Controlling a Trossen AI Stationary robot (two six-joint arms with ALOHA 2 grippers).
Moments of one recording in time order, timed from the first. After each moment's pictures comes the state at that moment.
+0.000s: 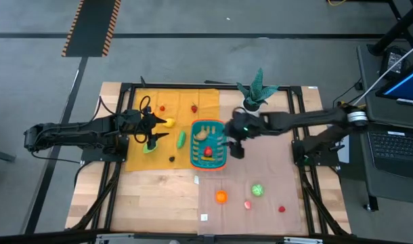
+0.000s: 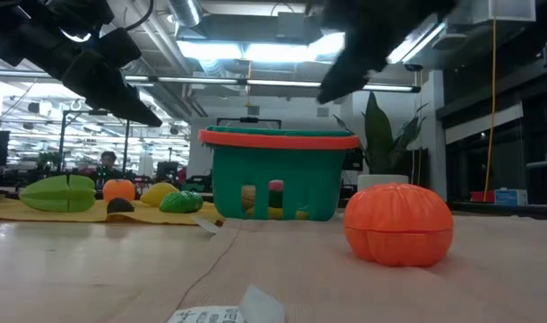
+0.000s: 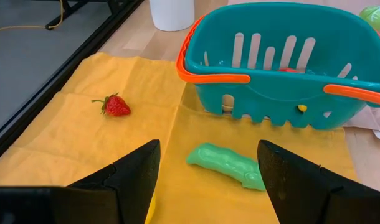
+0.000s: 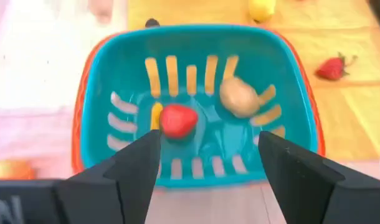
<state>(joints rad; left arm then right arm) 0.26 0.61 0.32 -0.21 -0.04 0.05 0.00 1.42 1.02 -0.37 0.07 0.03</state>
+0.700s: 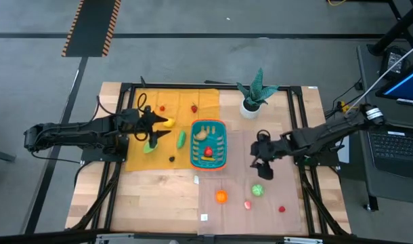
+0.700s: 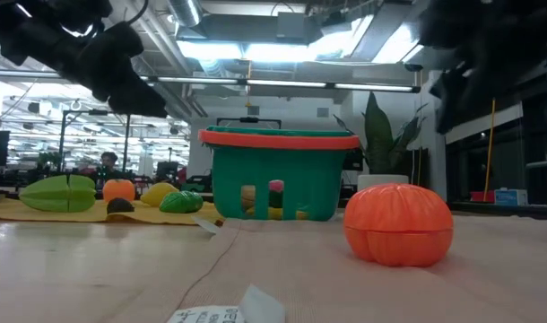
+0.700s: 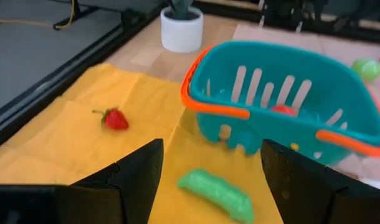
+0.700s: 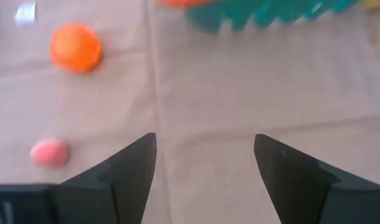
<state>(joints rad) 0.26 0.61 0.32 -0.11 -0.04 -0.09 0.32 1.14 0.74 -0.59 0.09 0.42</state>
